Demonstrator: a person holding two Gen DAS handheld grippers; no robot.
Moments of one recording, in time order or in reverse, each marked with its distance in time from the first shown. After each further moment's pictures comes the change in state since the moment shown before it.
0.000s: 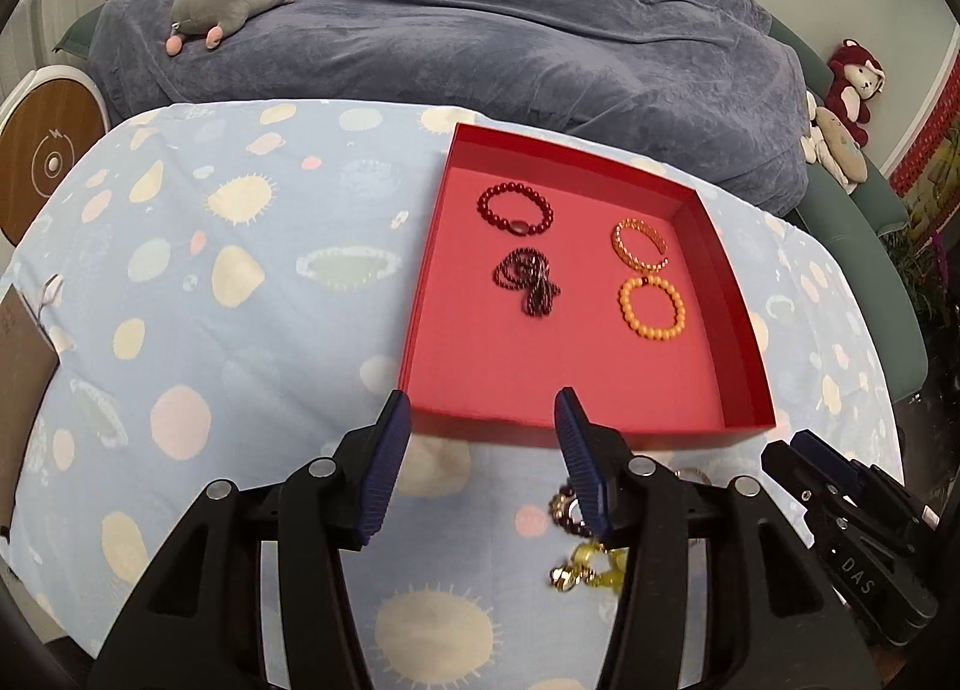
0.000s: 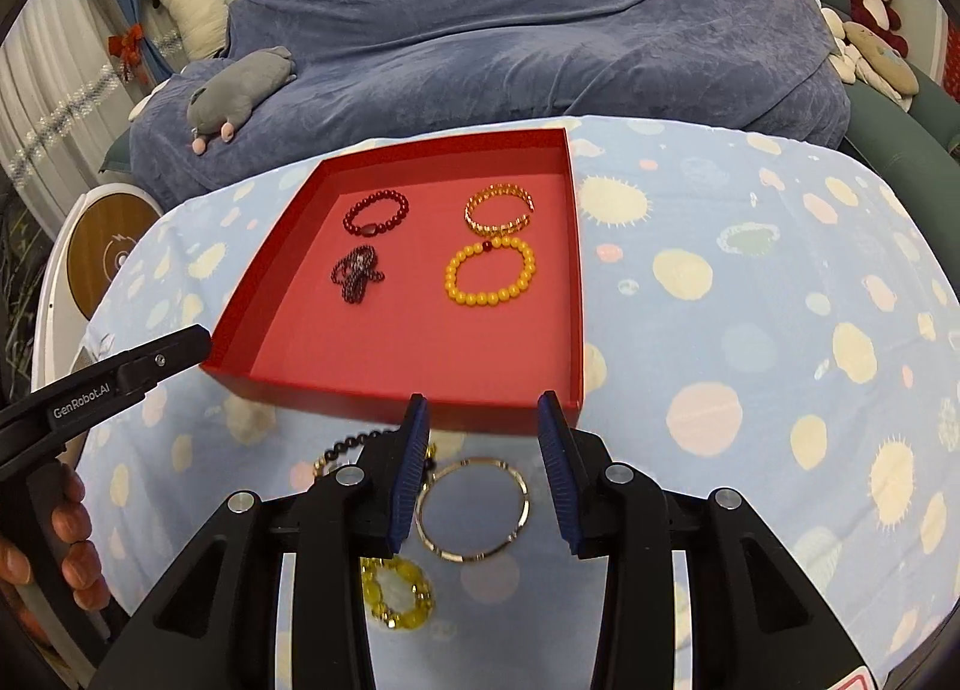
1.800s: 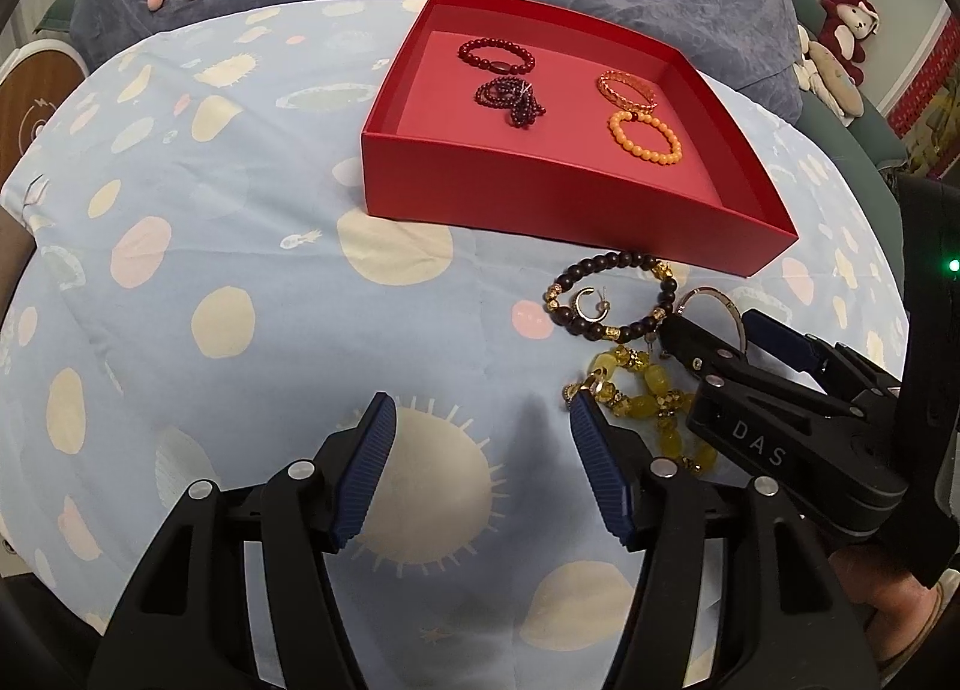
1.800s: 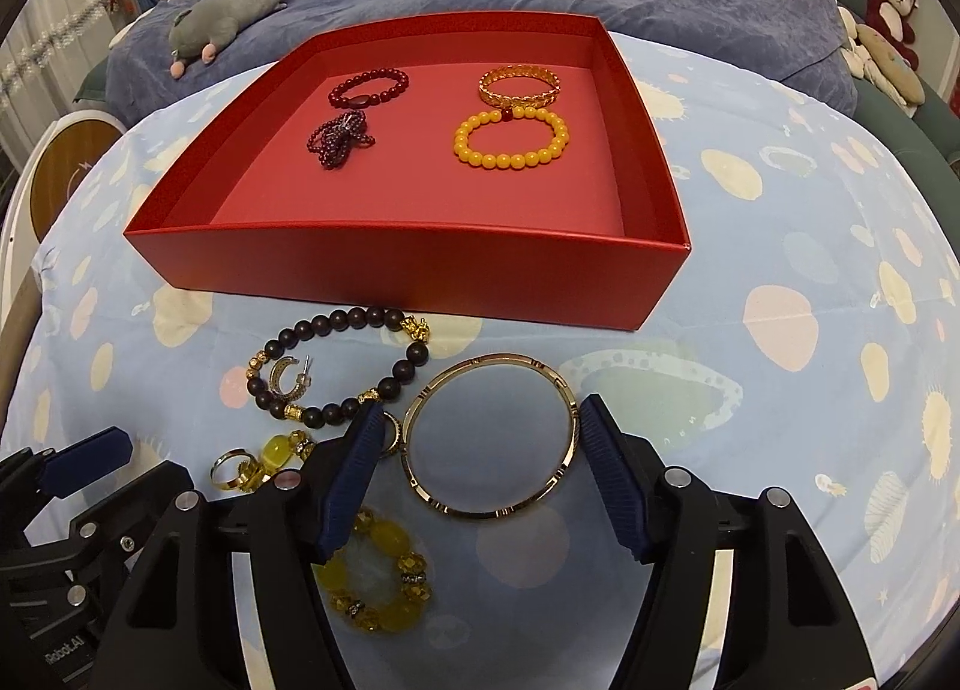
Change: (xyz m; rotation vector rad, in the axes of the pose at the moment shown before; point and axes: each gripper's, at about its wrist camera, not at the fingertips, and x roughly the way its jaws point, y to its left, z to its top) left arm 0.020 -0.007 -0.083 0.048 0.128 -0.003; right arm 0.062 0.024 -0.037 -0.073 0.085 -0.086
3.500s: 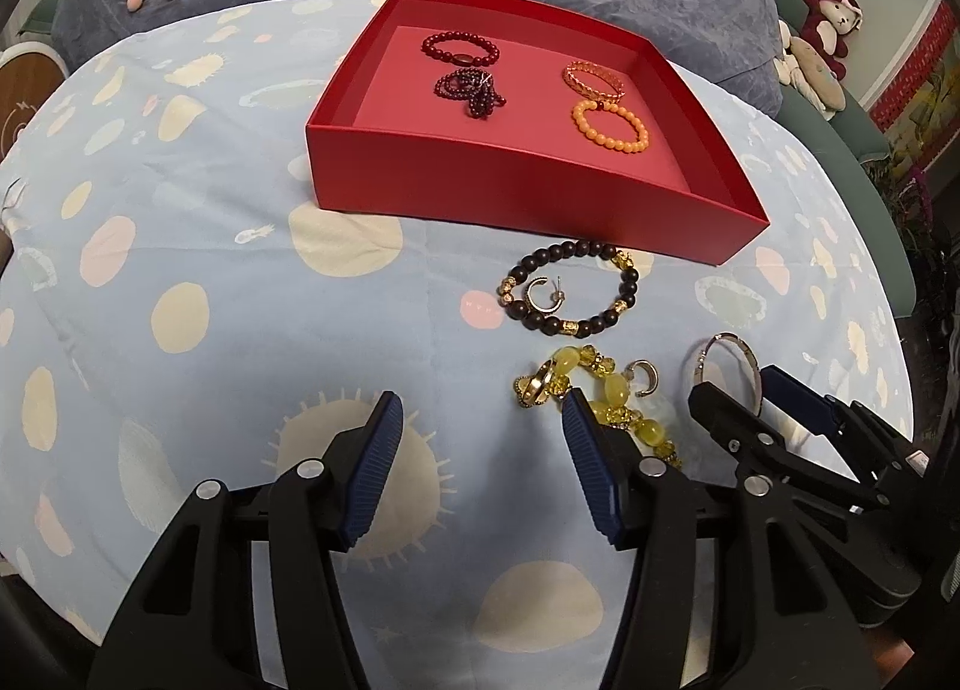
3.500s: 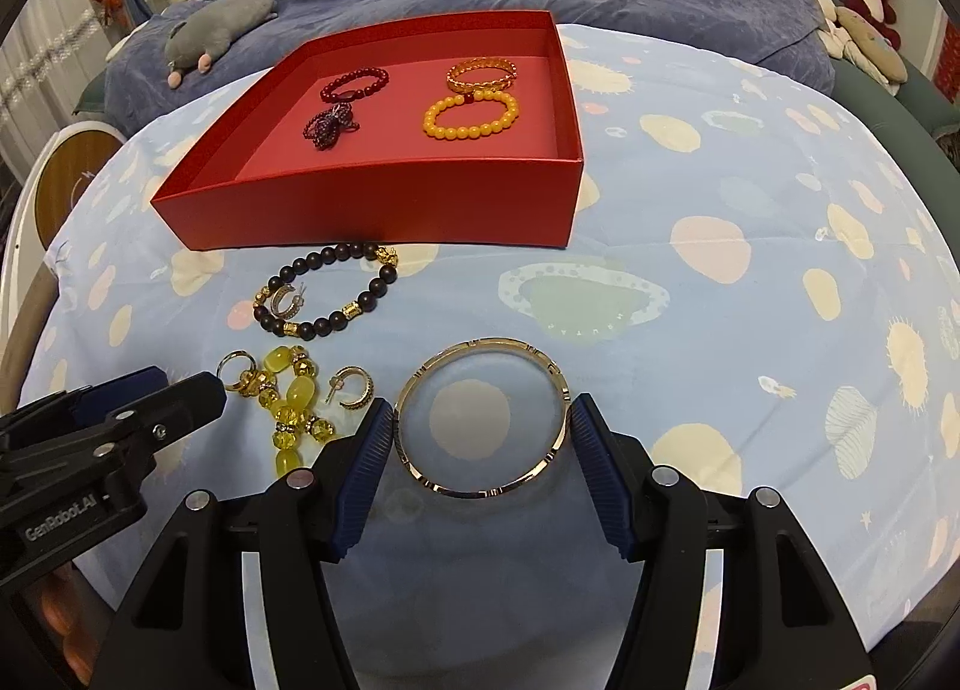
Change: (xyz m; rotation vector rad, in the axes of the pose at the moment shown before) left arm 0.005 -0.014 -0.002 0.015 0.011 -0.048; right arm -0.033 -0.021 -0.034 0.045 -0.003 0.002
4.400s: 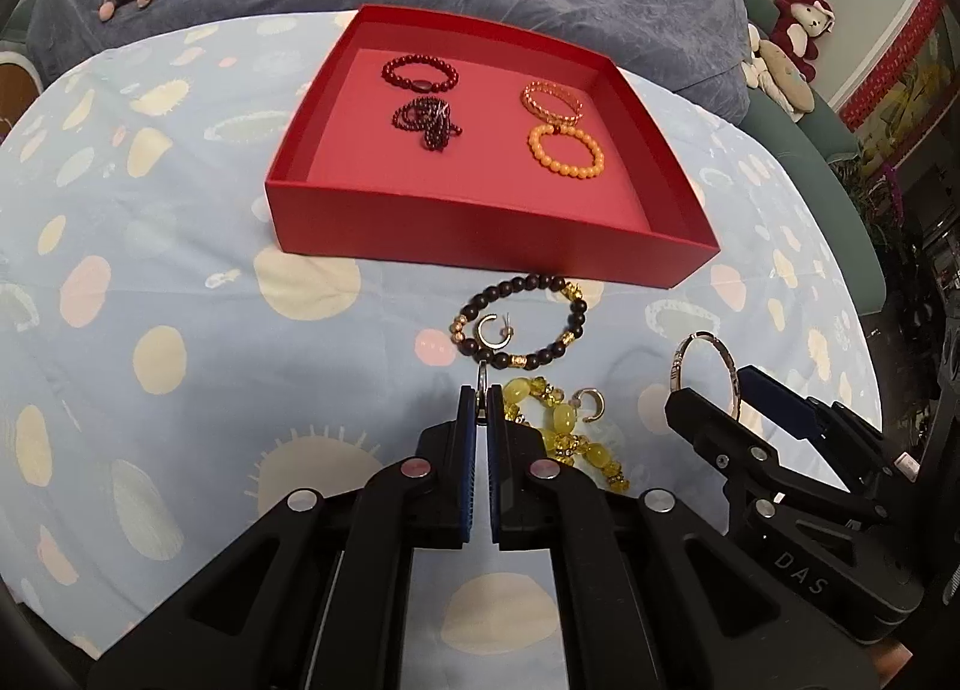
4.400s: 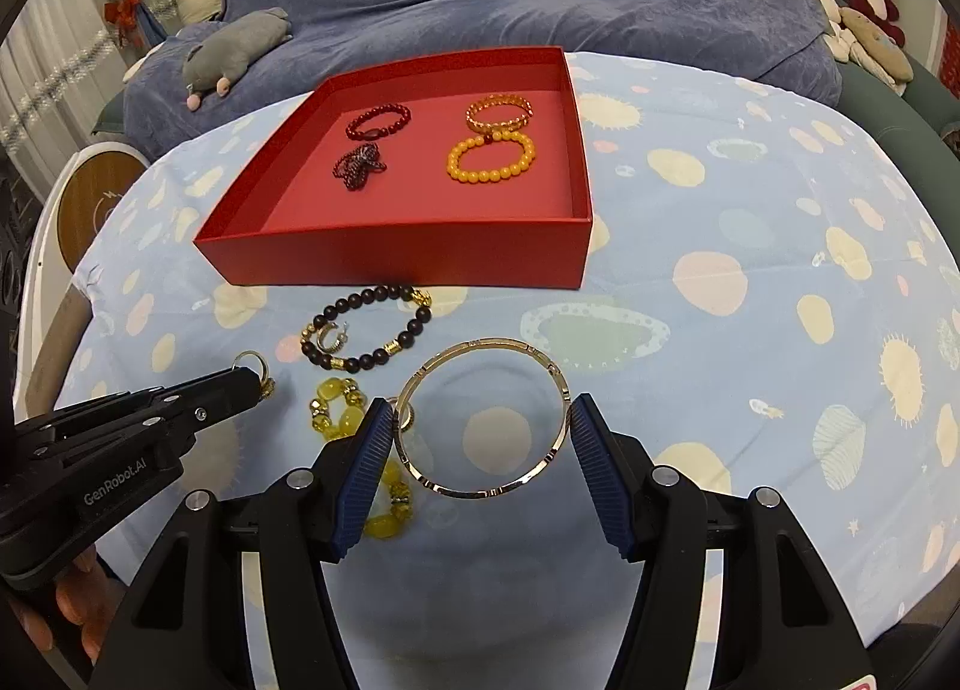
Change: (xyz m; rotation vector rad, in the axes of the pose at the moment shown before) left arm -0.019 -0.007 0.017 0.020 -0.022 -0.082; right arm -0.028 0.006 0.016 0.002 -0.047 0.058
